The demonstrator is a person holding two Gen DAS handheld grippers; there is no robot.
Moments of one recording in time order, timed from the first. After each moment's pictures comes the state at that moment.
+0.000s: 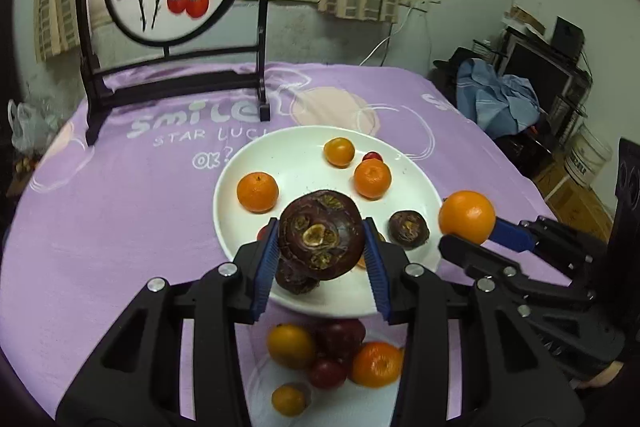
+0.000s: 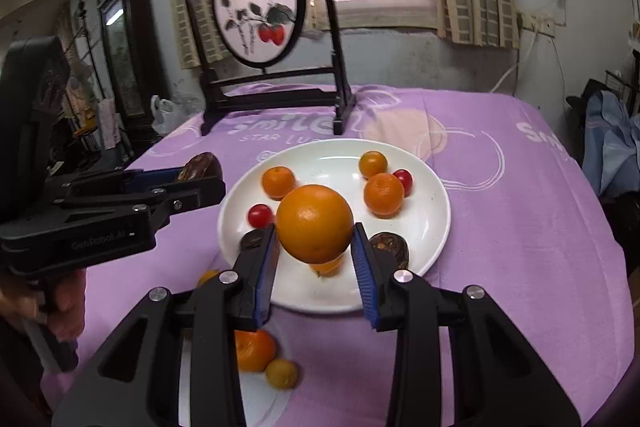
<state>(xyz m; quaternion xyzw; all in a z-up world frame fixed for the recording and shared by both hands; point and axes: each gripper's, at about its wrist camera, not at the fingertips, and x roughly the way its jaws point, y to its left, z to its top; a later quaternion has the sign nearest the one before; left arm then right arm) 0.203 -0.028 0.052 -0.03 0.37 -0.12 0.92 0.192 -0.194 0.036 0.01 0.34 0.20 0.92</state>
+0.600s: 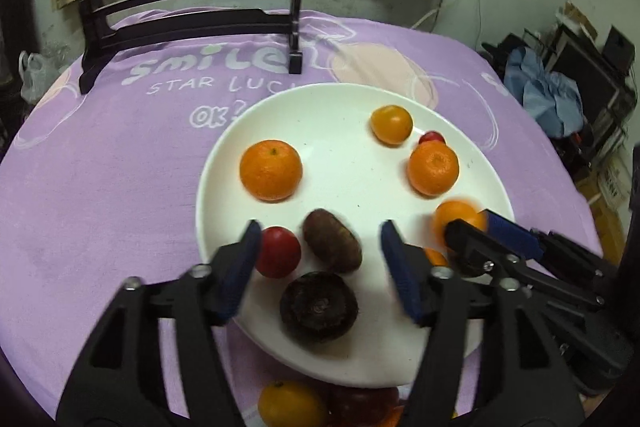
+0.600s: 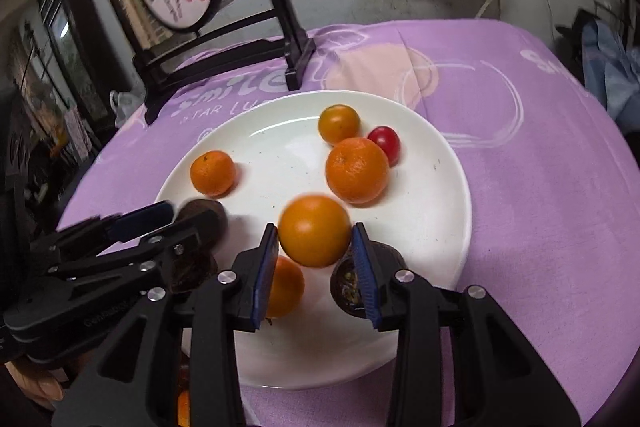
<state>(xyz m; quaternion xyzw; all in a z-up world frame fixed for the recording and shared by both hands) 0.263 -0.028 -0.004 -0.07 0.43 -0.06 0.90 0.259 -0.205 -0.009 0.09 0.41 0.16 0.89</state>
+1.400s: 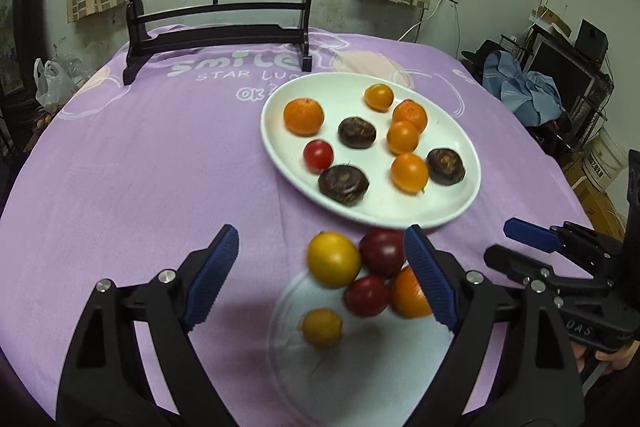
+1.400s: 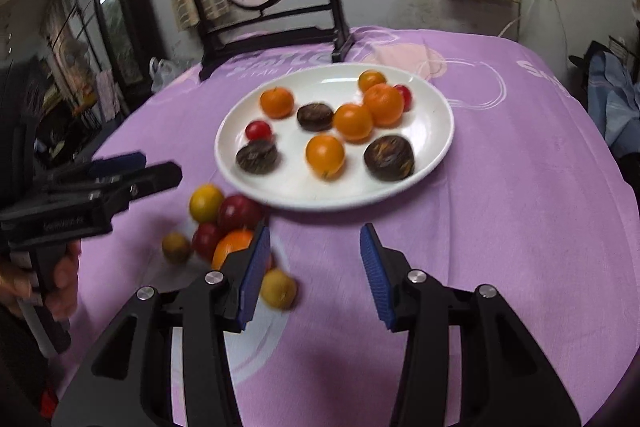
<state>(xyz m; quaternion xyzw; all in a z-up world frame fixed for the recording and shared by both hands) 0.143 0.008 0.008 -0.04 0.39 -0.07 0.92 0.132 -0.200 -0.005 -0.02 0.40 0.22 0.89</state>
